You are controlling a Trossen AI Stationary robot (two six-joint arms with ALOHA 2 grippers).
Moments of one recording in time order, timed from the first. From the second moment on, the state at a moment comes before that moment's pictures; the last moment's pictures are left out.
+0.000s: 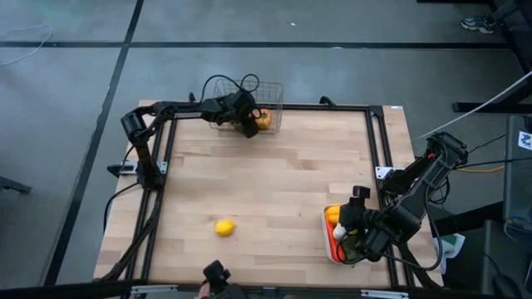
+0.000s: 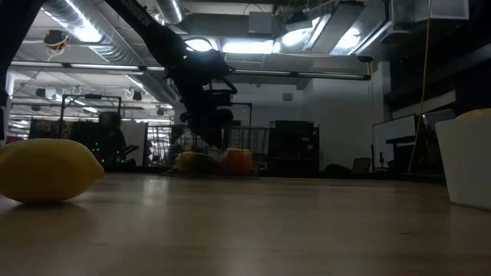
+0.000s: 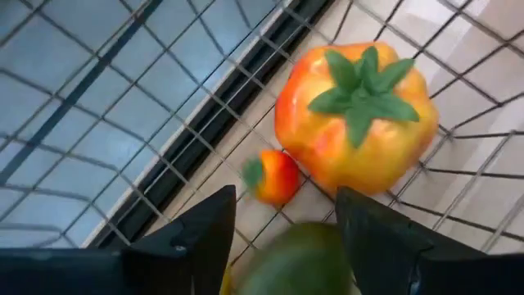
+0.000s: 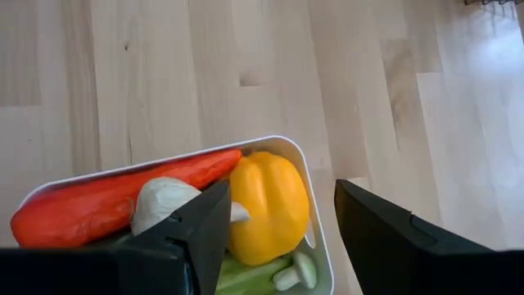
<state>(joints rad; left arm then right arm) 0.59 1.81 1.19 -0.30 -0.25 0.03 0.86 1.44 1.28 -1.27 0.48 0.91</state>
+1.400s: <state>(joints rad) 0.38 1.61 1.19 -0.36 -0.22 -0.12 0.86 1.44 1.28 -1.27 0.48 0.91</state>
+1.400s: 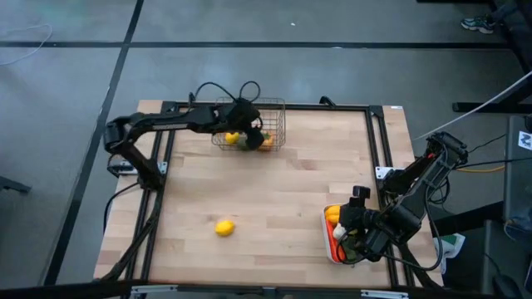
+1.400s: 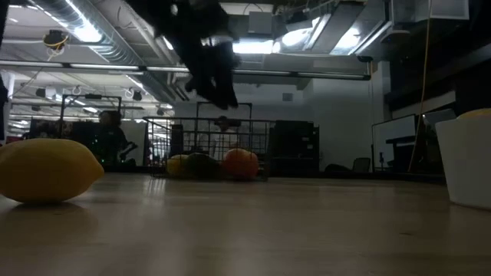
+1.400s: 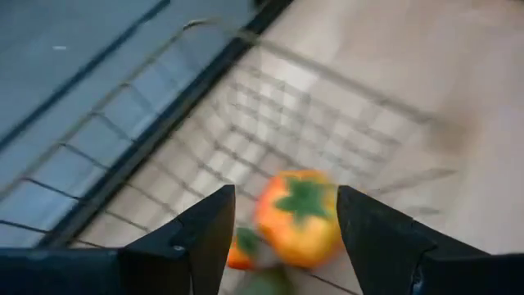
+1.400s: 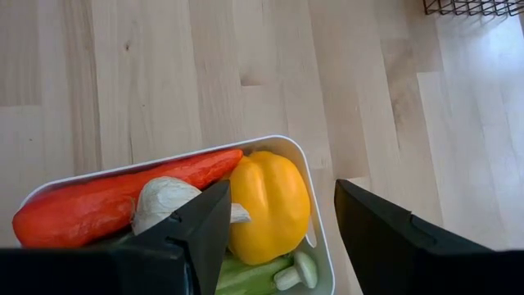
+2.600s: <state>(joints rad) -0.42 1.49 1.19 -0.80 0.08 -0.83 0.86 1.44 1.28 -1.20 0.48 0.91</state>
